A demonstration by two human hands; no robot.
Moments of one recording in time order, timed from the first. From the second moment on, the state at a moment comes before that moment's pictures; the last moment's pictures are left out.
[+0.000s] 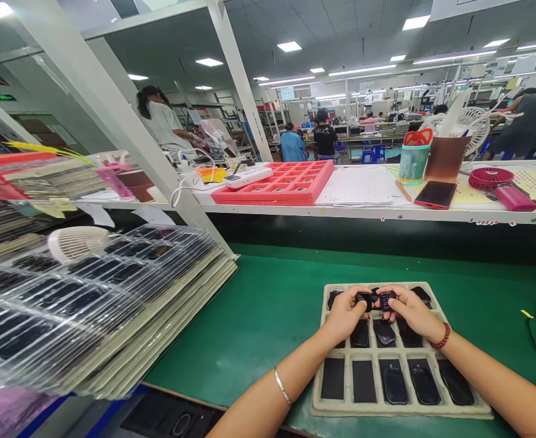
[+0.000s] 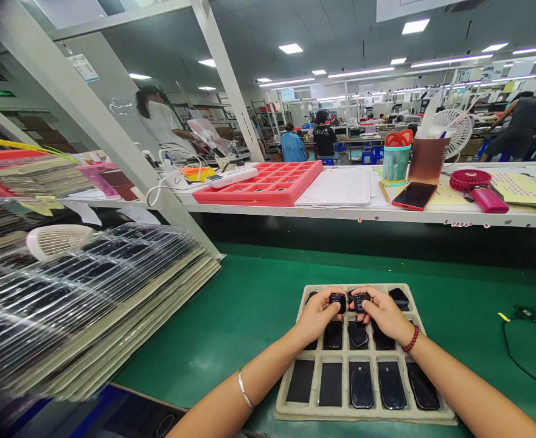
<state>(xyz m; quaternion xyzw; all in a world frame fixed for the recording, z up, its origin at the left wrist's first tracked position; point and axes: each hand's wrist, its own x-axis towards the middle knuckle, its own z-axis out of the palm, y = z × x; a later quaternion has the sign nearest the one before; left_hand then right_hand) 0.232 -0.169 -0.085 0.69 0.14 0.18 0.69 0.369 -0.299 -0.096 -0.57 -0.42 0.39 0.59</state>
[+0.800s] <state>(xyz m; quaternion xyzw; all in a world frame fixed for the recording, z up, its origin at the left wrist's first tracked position) 0.232 -0.170 -0.085 0.70 0.14 0.18 0.68 0.369 -0.298 -0.097 -0.58 -0.44 0.38 0.58</state>
